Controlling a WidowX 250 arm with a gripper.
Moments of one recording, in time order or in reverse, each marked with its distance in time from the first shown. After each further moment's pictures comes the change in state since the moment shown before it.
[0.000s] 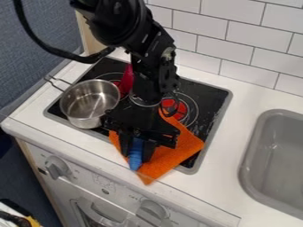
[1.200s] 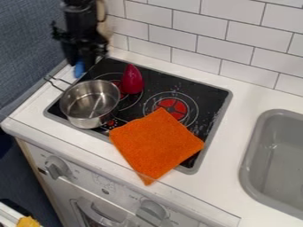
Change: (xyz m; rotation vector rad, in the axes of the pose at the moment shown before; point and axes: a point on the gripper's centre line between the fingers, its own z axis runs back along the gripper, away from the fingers) arm 0.111 0.161 0.024 0.036 -0.099 -0.093
